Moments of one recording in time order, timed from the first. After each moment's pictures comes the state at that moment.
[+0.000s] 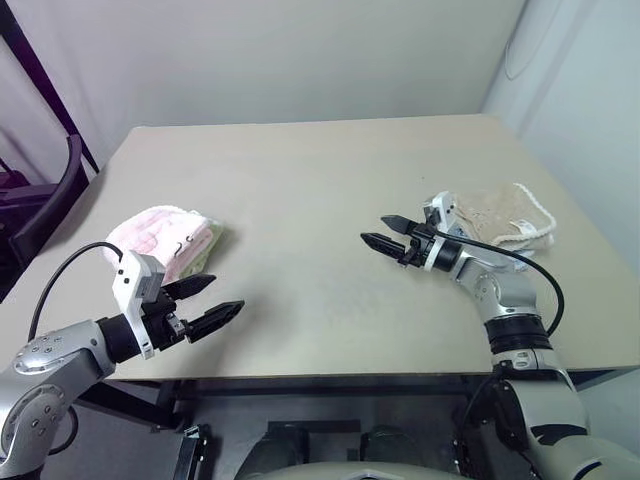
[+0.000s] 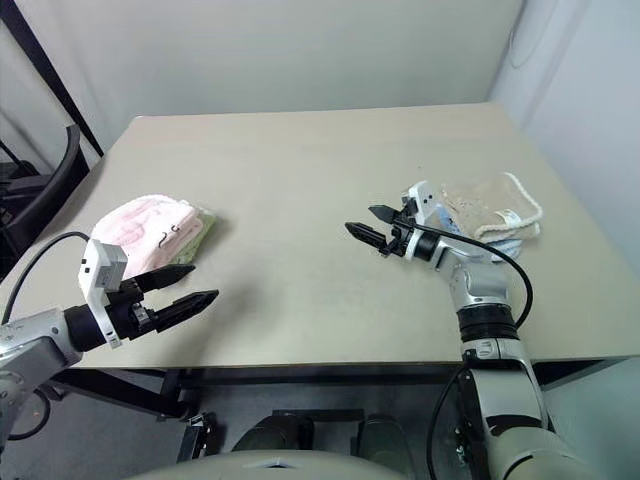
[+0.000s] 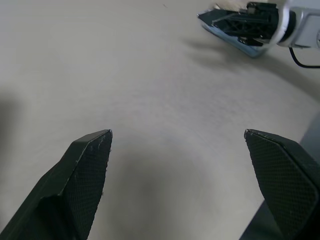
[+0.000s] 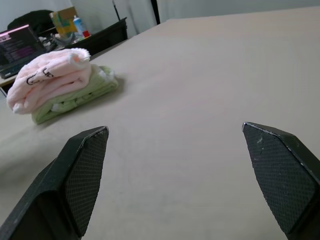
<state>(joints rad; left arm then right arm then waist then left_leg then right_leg) 0.19 0.74 0.38 -0.53 -0.86 0.73 -0.71 -0.59 -0.37 -0.10 0.46 0.37 0.36 0.97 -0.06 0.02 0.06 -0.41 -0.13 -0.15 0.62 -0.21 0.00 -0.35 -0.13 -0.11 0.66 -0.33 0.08</state>
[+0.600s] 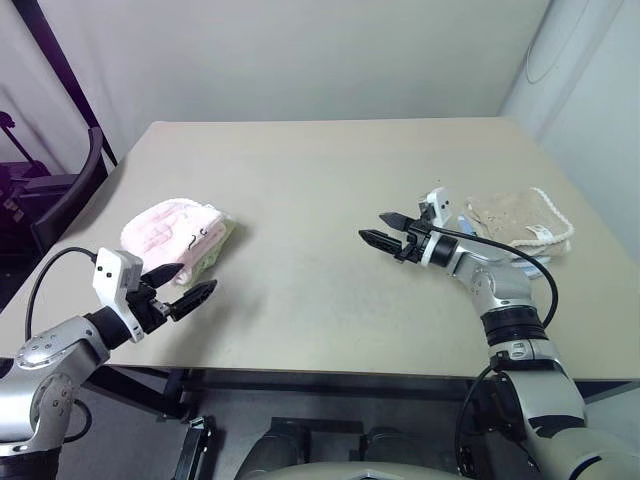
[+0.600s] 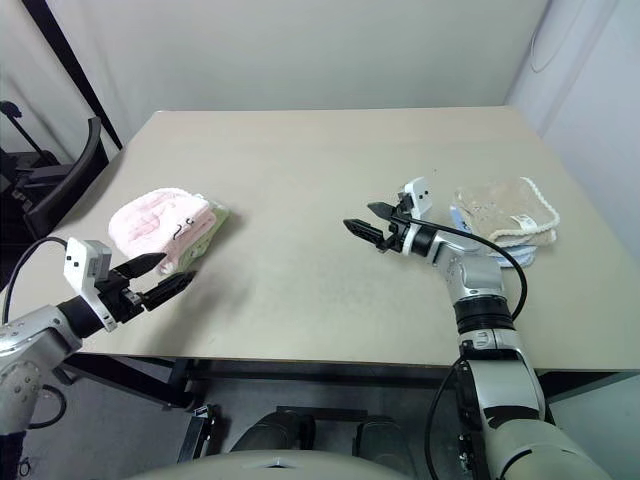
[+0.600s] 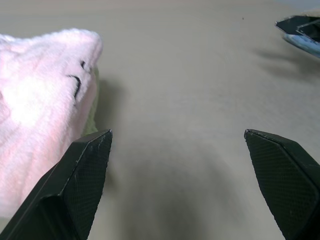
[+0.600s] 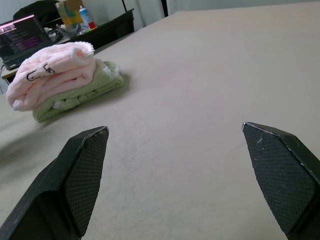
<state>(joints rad) 0.11 0.66 0.37 -0.27 -0.66 0.53 -0.71 -0.64 -0.37 -0.09 0.53 0.35 0.34 0.95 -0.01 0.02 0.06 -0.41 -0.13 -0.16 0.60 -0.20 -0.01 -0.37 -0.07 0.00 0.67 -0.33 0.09</state>
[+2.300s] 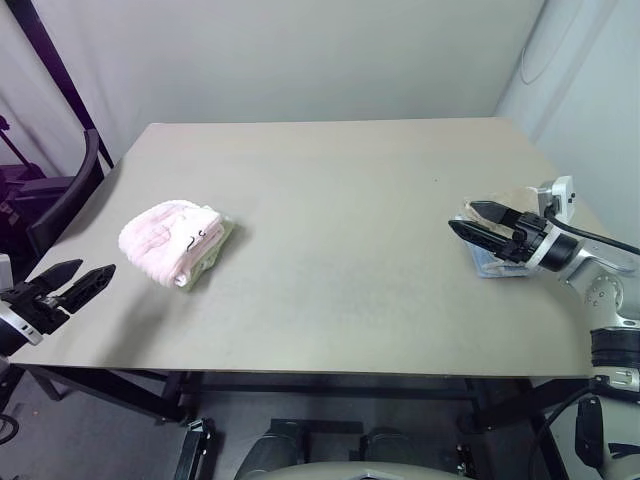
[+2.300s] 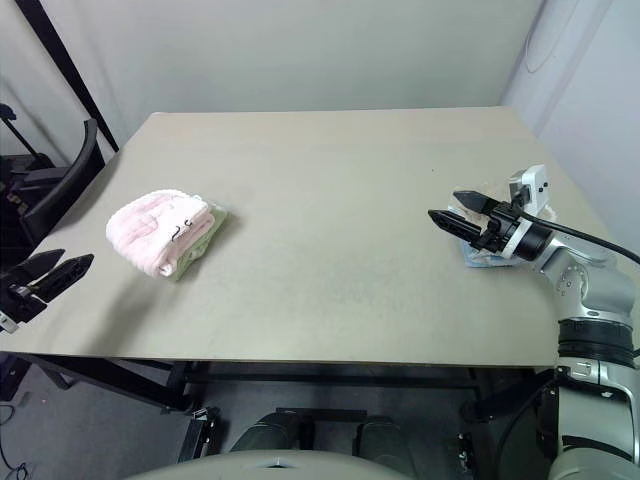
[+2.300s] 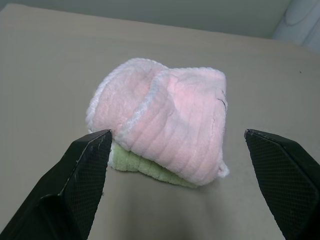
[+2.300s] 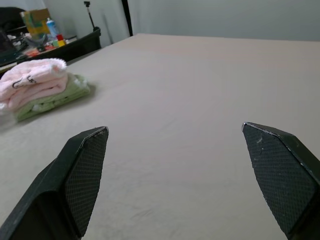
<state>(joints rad) 0.06 0.80 0.66 0.17 -0.71 0.50 -0.95 -0.46 -0.73 -0.28 0.35 0.52 0.45 1.10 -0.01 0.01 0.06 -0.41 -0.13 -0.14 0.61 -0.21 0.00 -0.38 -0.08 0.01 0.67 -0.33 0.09</state>
